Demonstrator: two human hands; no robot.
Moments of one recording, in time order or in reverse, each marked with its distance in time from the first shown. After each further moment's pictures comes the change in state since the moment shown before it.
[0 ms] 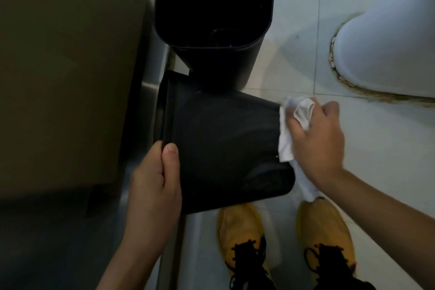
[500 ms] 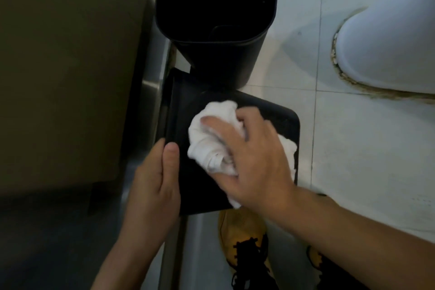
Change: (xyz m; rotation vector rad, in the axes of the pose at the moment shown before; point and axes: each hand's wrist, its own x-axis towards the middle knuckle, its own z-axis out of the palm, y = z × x) left_hand 0.000 -0.006 -0.003 -0.049 -0.032 0.048; right_hand -0.056 -0.095 -0.001 0.100 -0.164 -0.619
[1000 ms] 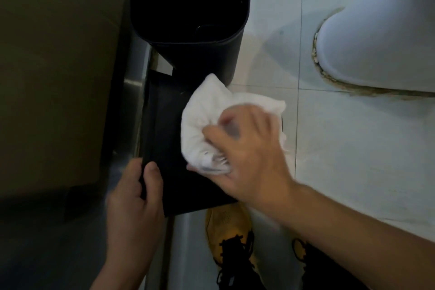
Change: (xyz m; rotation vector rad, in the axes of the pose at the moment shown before) left_hand -0.019 -0.012 0.007 0.199 0.142 0.050; right_hand -0.003 0.015 -0.023 -0.131 -0.078 0.015
